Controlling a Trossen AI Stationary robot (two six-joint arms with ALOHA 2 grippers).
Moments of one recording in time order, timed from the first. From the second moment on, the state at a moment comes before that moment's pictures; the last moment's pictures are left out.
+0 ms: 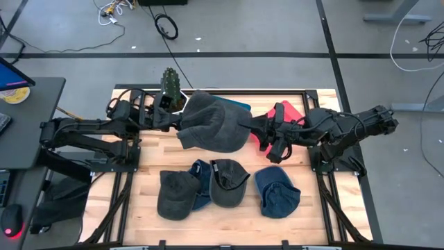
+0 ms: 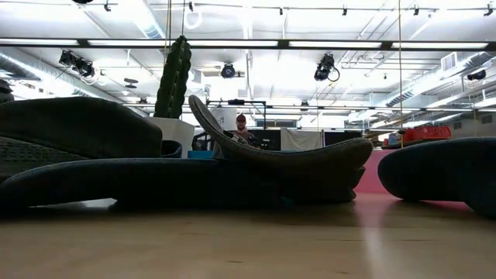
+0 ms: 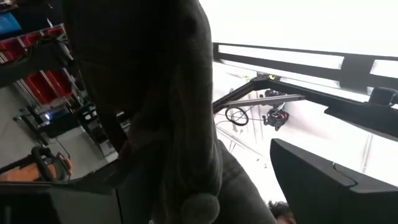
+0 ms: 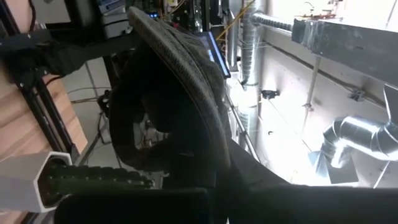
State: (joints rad) left arm 0.11 1.03 0.75 0.89 0.26 -1.38; right arm 0.30 1.30 1.44 -0.05 0.46 -1.53
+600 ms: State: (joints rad) left arm 0.11 1.03 0.75 0.88 0.27 -1.29; right arm 0.29 1.34 1.44 -0.05 0.49 -1.46
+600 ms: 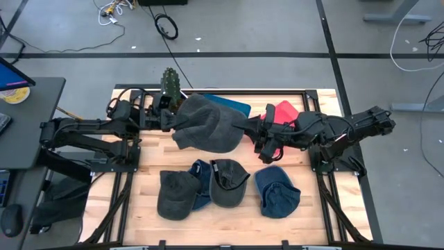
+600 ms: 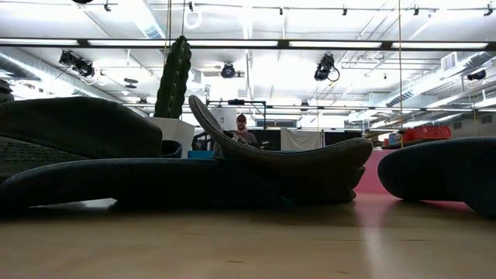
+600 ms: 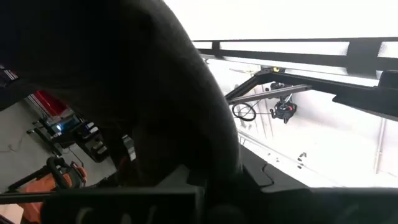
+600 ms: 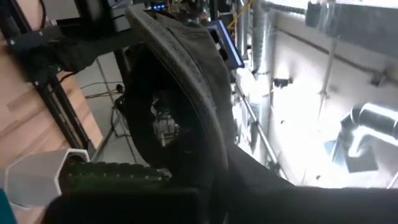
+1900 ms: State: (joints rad) left arm 0.22 1.29 0.76 0.82 0.31 -1.22; right arm 0.29 1.18 1.44 -1.04 0.79 0.10
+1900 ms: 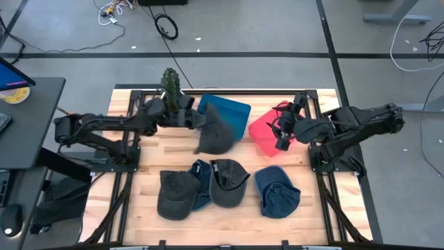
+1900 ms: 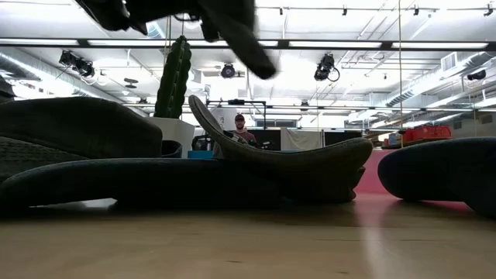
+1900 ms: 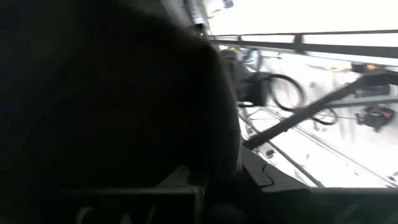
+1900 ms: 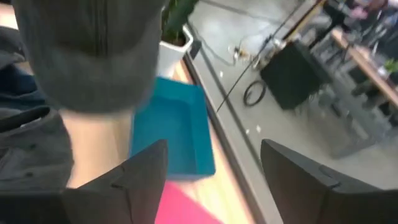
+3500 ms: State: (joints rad) left arm 0.28 1.55 1.26 0.22 0.32 -0.69; right arm 0.29 1.18 1.44 -1.19 0.69 0.33
